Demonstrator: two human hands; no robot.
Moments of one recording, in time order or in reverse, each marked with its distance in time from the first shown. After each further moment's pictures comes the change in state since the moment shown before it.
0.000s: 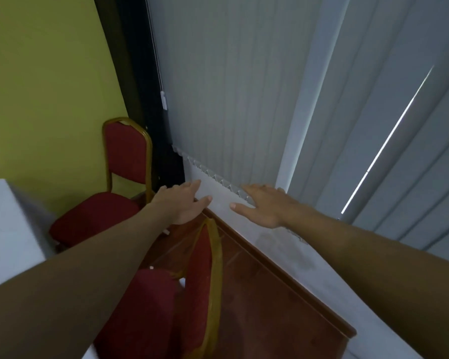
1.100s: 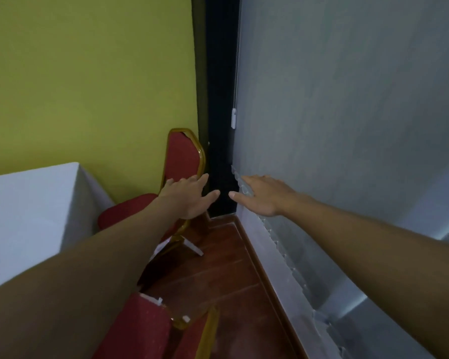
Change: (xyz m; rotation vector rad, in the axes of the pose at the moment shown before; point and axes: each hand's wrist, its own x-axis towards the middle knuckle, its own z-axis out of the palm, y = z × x) left_hand 0.210 -0.071 -0.066 -0.029 0.045 -0.414; right_hand 0.338 0.014 -0.088 -0.097 -0.076 -0.385
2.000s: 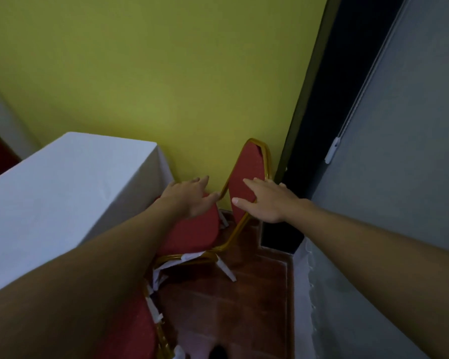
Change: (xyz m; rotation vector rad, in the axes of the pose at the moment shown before) left_hand 0.175 -0.096 0.009 -0.171 0.001 -0.549; right_hand 0.302 -0.010 -0.027 -0.109 -0.170 -0.514
